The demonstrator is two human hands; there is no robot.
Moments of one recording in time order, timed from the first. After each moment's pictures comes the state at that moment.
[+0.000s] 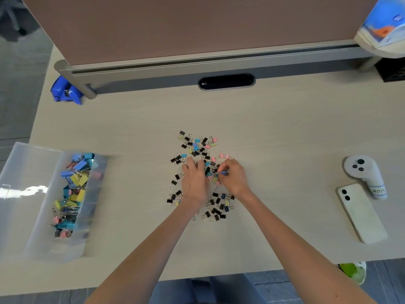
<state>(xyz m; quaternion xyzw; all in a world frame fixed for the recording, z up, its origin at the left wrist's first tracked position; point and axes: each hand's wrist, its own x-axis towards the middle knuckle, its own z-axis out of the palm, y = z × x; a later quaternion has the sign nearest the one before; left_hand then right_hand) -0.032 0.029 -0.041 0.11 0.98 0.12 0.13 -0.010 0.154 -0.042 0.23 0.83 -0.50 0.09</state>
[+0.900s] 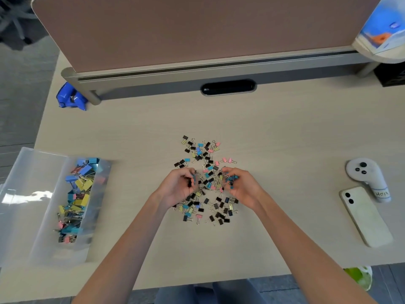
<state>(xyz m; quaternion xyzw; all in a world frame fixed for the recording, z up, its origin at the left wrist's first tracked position) -0.064 -0.033 0.005 -0.27 0.40 0.75 0.46 -0.004 0.164 -0.009 0.38 0.35 -0.83 0.19</state>
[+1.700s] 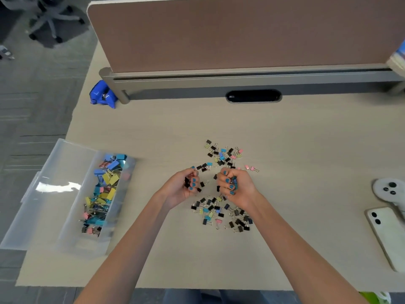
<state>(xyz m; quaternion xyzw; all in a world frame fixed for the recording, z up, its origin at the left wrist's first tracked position) -0.077 -0.083 0.025 -0.27 0.45 0.73 0.44 -0.034 0.093 0.013 0.31 0.28 -0.87 0.24</state>
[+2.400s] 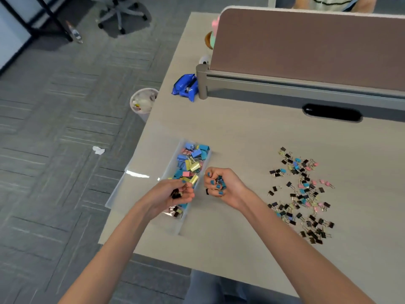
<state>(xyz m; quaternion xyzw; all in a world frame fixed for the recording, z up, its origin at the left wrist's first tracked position) -0.041 -0.334 0.073 -0.30 0.57 0.69 0.34 -0.063 -0.151 0.060 0.21 0.40 -0.80 0.39</state>
